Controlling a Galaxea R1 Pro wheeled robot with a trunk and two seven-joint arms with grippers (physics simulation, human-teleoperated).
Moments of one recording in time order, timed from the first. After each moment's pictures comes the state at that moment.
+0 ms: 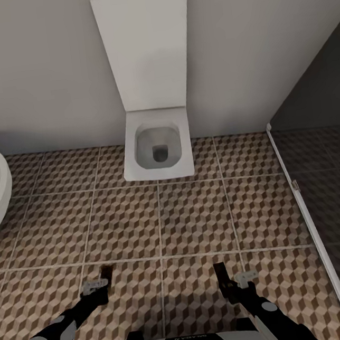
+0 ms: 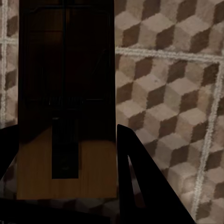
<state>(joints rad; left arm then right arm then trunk) -0.73 0.24 -1.26 -0.02 1.46 -0.35 -0.51 -0.46 -0.02 0.21 -0.52 -0.16 -0.09 0.08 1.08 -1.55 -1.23</state>
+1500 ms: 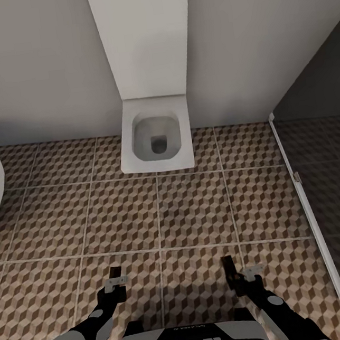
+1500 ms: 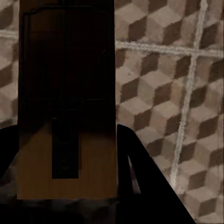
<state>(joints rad) -0.73 0.07 -1.43 -0.06 1.45 -0.36 0.05 -0.46 -0.07 0.20 -0.57 -0.15 -0.07 0.04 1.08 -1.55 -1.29</state>
